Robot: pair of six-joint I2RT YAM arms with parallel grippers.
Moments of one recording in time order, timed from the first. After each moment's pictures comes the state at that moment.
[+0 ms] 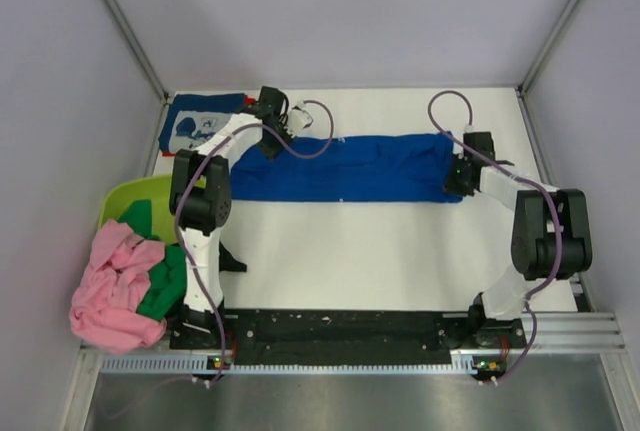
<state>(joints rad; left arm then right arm) -0.28 2.14 1.73 -0.71 0.02 0.63 0.03 1.65 0.94 -0.26 -0.02 0.34</state>
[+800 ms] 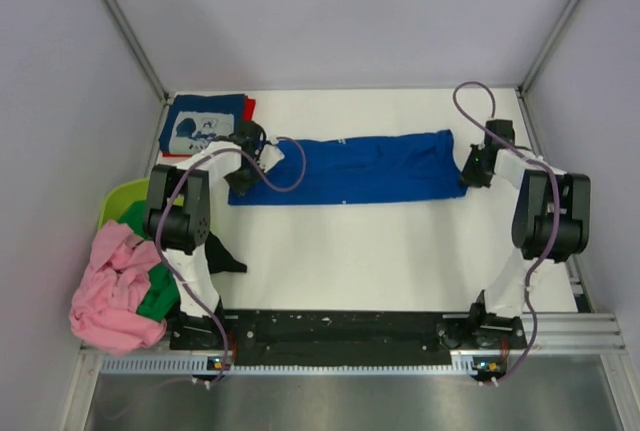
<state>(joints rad) -0.18 1.95 1.33 -0.65 -0.19 0.66 -0.10 1.75 1.06 -0.33 -0.05 0.32</state>
